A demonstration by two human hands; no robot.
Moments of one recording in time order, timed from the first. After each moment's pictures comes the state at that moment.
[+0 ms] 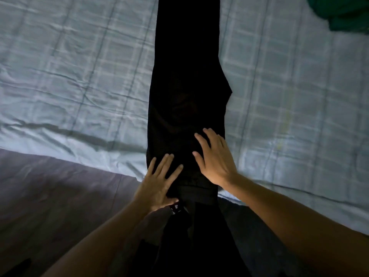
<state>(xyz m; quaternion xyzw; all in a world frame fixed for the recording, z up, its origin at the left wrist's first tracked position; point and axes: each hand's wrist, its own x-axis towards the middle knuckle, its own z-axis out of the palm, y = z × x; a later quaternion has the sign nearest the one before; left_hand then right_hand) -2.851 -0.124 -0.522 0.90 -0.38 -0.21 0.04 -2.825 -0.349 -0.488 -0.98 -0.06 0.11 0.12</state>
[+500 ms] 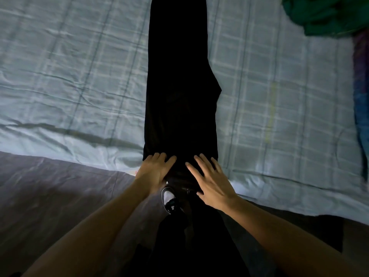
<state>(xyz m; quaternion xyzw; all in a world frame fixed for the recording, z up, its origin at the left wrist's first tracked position) -2.835 -0.133 -0.500 0.91 -0.37 -0.16 0.06 -2.917 -0.342 -0.483 -0.96 -0.16 0.21 0.04</state>
